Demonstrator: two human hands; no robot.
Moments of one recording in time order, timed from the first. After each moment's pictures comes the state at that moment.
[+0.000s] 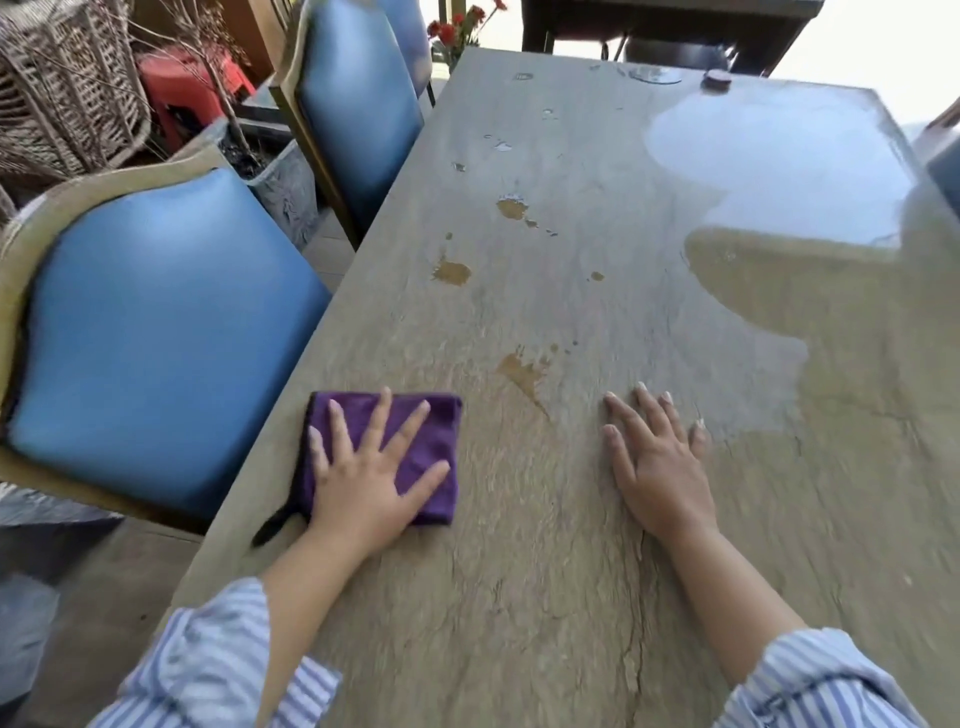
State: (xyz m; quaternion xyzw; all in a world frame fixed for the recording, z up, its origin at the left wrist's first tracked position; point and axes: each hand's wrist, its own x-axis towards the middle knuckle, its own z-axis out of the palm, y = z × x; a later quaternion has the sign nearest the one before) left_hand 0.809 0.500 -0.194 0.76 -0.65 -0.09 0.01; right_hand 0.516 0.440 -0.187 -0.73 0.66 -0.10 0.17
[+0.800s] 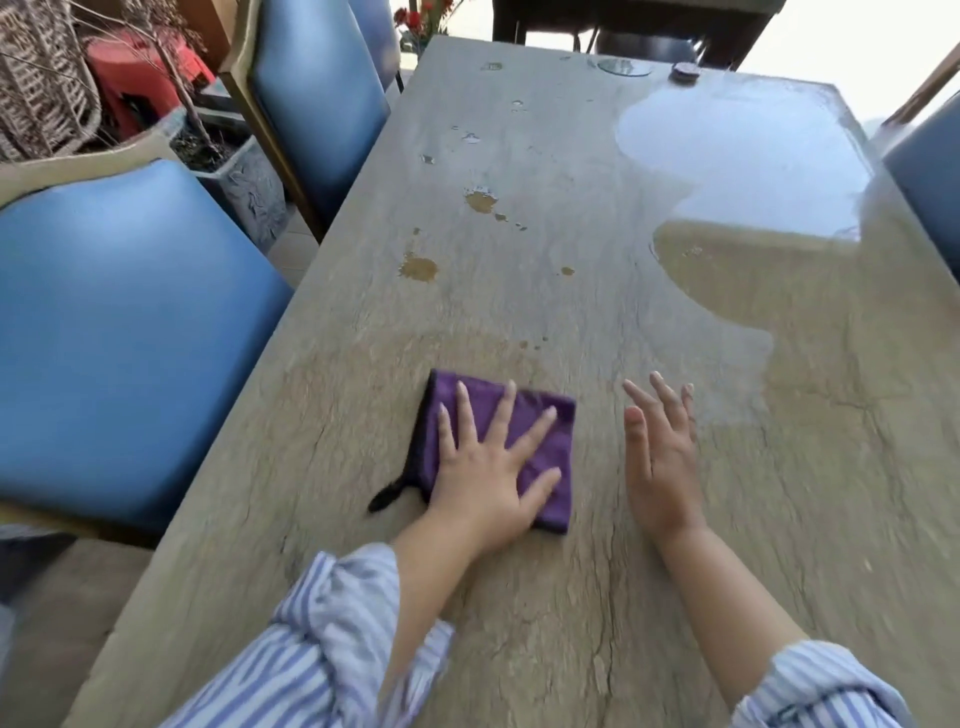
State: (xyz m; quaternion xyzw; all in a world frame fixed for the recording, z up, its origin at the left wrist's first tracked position) left_hand 0.686 0.466 -0.190 0.64 -0.76 -0.12 0.02; right_hand 0.503 0.444 -0.182 -0.63 0.66 -0.33 0.24
